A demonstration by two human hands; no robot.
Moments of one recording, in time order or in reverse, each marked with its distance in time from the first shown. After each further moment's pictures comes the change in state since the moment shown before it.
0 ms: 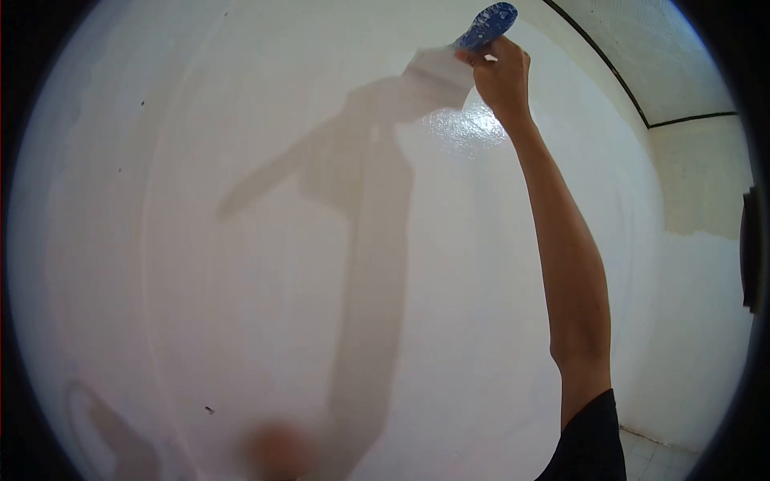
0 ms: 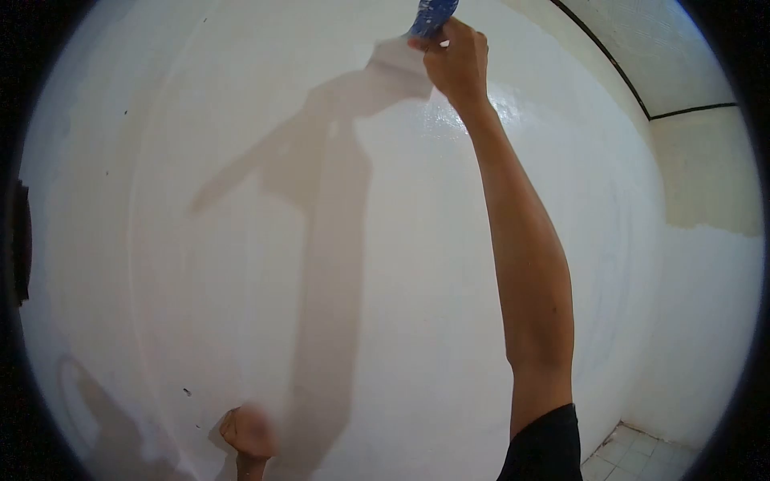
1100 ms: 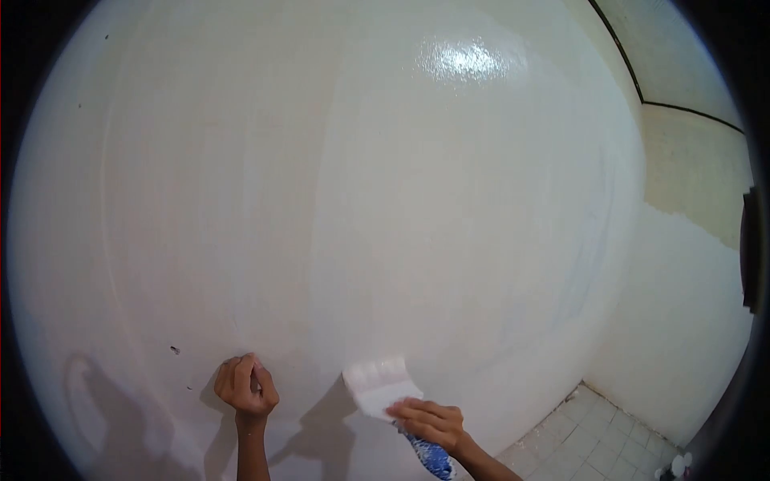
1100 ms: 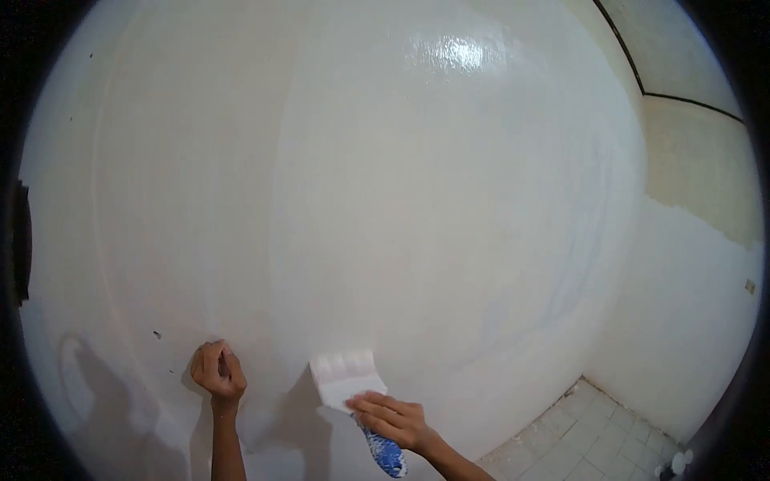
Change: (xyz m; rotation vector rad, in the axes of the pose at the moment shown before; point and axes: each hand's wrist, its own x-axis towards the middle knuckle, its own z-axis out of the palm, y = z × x) left_hand 0.006 0.006 0.000 -0.030 0.013 -0.060; right_hand -0.381 -0.267 -0.242 0.298 -0.715 0.273
